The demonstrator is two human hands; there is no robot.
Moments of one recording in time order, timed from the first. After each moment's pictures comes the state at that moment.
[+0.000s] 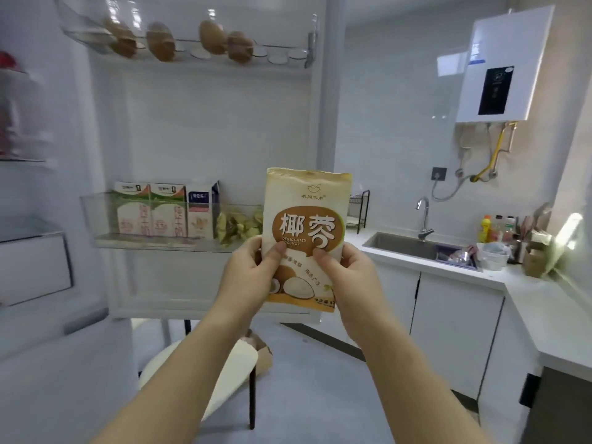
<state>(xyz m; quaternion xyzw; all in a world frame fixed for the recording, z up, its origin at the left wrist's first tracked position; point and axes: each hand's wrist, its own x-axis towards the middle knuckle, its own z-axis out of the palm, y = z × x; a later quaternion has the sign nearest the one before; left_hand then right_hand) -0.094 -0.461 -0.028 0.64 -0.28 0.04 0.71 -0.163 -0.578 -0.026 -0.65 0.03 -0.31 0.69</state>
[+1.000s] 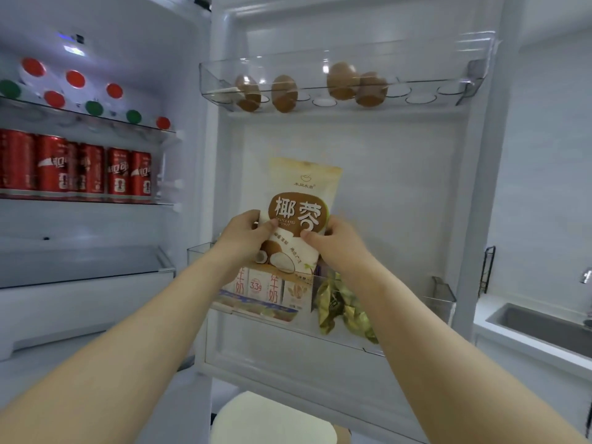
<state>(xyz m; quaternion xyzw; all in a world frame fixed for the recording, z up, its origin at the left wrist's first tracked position) 0.090 -0.365 0.073 0.77 -0.14 0.15 0.60 0.058 -0.513 0.079 -0.80 -0.10 -0.21 0.55</state>
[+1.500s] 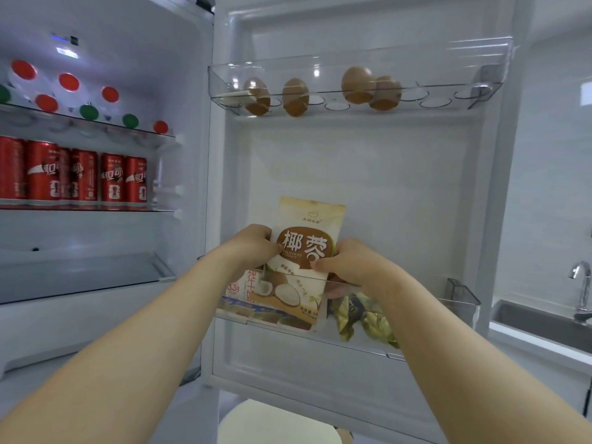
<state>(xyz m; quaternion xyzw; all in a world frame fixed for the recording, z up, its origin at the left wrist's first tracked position) 0.117 -0.349 0.079 0.86 -0.14 0.06 0.48 0.066 -0.509 0.077 -0.86 0.02 -0.07 0.50</state>
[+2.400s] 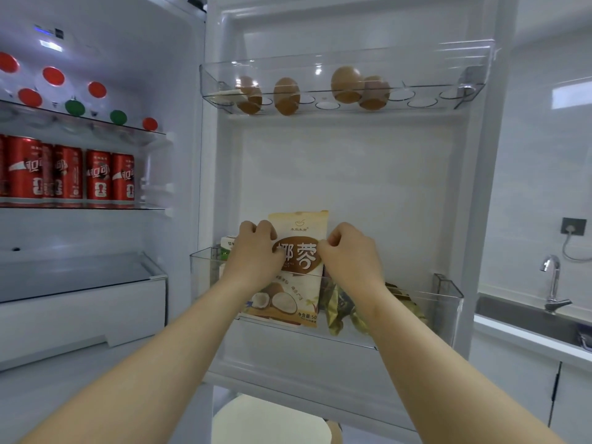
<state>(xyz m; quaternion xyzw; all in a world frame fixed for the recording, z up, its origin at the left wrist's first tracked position) 0.097 -0.361 0.052 0.89 -0.16 0.27 0.34 0.044 -0.497 0.061 -0.87 0.03 -0.35 0.35</state>
